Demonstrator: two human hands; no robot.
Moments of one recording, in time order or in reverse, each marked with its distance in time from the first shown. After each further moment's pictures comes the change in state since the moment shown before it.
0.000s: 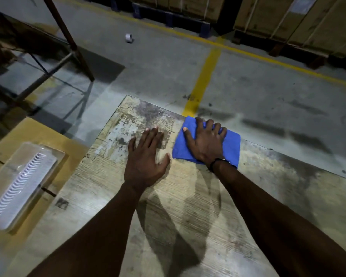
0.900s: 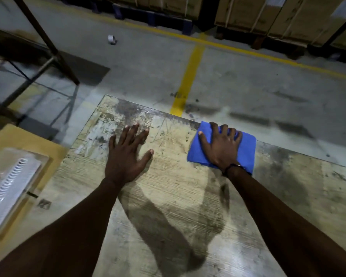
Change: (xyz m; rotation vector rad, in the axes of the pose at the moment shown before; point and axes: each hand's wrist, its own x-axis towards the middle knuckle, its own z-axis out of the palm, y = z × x) left_hand -0.002 0.000 -0.002 0.065 -0.058 0.061; right_hand -0.043 0.110 -0.009 0.019 0.051 0.155
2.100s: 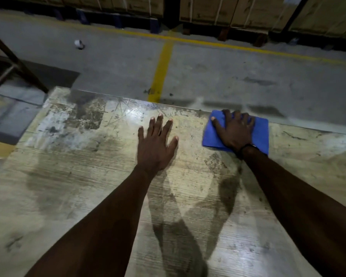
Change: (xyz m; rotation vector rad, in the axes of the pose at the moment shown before) left_hand -0.007 0.205 0.070 -0.044 -0.096 0.119; right_hand -0.034 0.180 -0.033 -0.012 -0.049 0.147
